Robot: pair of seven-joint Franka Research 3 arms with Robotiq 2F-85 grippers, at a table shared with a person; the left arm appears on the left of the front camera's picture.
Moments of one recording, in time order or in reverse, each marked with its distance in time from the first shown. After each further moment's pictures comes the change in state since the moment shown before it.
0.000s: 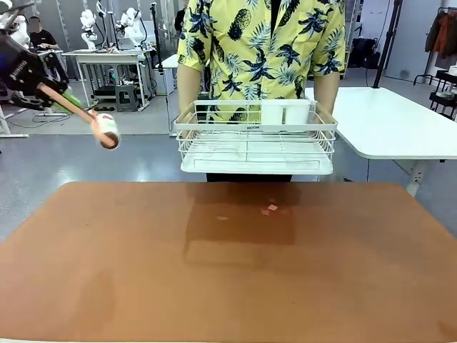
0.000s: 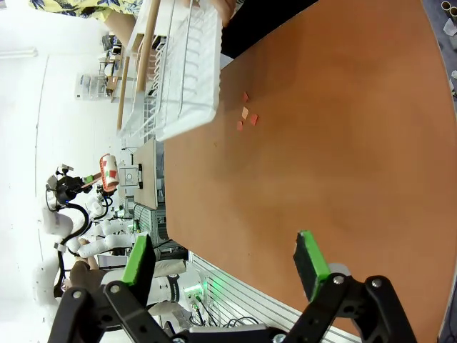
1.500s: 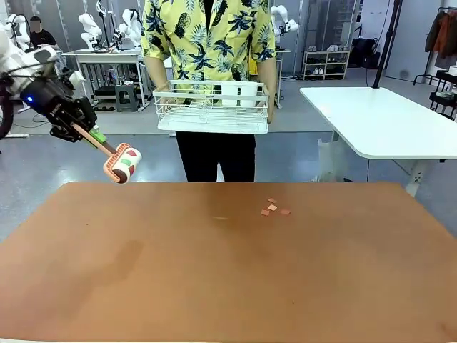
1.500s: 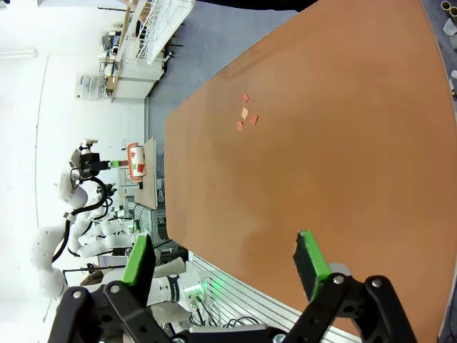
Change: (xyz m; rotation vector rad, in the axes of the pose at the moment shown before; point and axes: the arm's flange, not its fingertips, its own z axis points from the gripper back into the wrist) left arm 0.079 0.050 -0.123 -0.110 0.233 -0.286; right arm 0.000 0.000 0.000 0.000 0.000 0.000
